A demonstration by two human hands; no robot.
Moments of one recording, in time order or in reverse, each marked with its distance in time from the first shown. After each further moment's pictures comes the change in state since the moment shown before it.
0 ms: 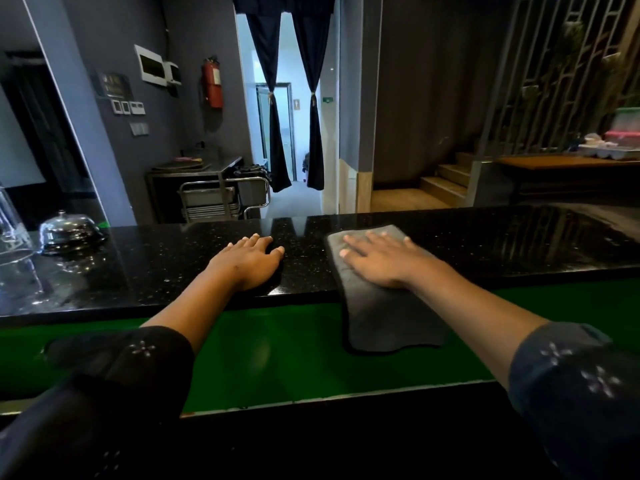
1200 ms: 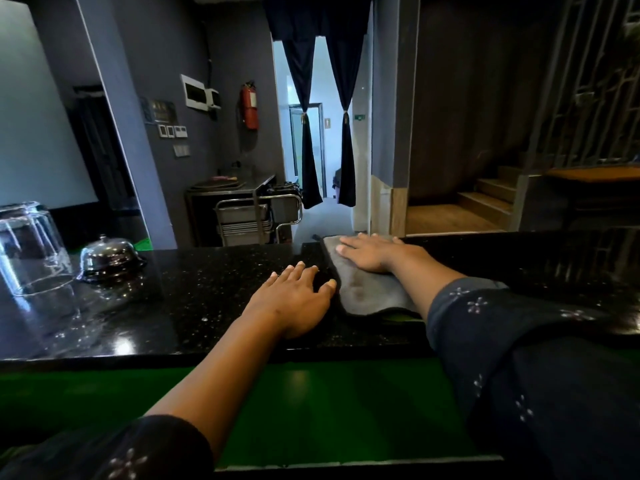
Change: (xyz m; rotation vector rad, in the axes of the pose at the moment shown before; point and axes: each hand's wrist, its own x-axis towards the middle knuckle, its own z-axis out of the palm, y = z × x) left_hand -0.002 -0.004 0.001 -0.031 0.004 0.065; right_hand 0.159 -0.053 0.002 0.052 -0.046 -0.057
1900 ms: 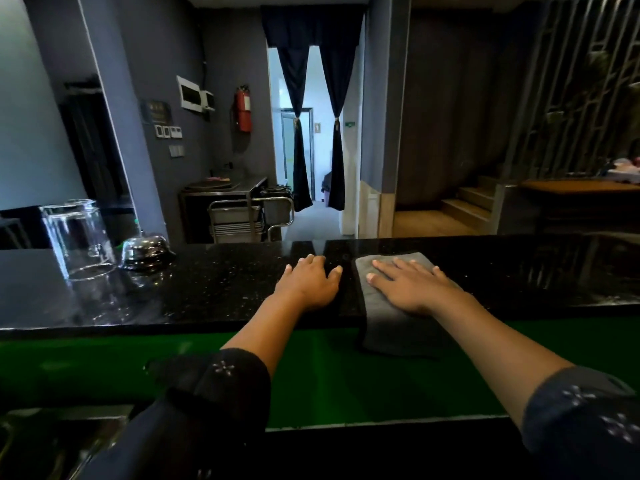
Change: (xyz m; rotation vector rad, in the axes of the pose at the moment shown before) left_hand -0.018 -0.004 -0.010 -0.161 0.102 0.030; right_hand -0.146 -0.017 0.015 0.003 0.073 0.191
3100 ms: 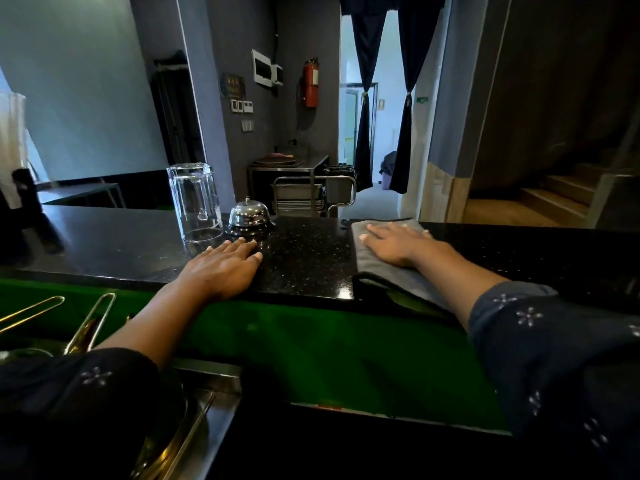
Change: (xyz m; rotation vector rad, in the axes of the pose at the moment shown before) left_hand -0.081 -0.242 -0.104 0.266 -0.017 -0.324; right_hand 0.088 -0.184 0.025 -0.027 -0.050 -0.213
